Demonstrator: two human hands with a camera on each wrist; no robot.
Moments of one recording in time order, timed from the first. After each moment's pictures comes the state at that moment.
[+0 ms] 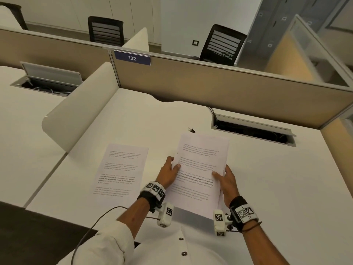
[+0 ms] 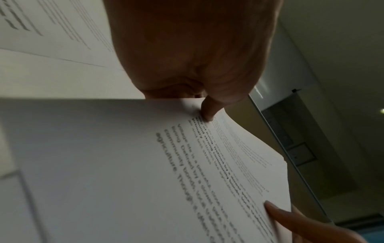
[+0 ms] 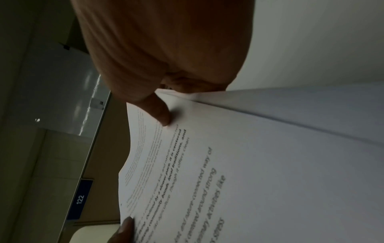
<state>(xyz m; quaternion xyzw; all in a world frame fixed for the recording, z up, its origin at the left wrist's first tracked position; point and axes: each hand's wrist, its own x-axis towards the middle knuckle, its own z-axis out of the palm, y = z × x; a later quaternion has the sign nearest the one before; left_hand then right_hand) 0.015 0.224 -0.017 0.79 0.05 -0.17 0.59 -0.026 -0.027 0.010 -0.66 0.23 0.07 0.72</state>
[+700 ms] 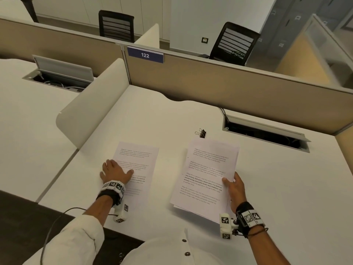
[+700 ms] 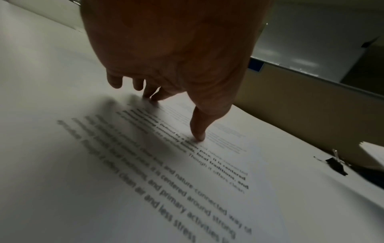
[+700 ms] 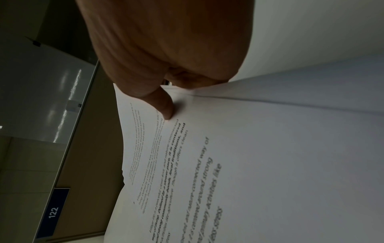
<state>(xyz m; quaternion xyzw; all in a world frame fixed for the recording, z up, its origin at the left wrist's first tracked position) 0.016 0.445 -0.070 0.94 0.29 -0.13 0.15 -0.024 -0.009 -0.009 -0.68 0.27 0.05 0.68</state>
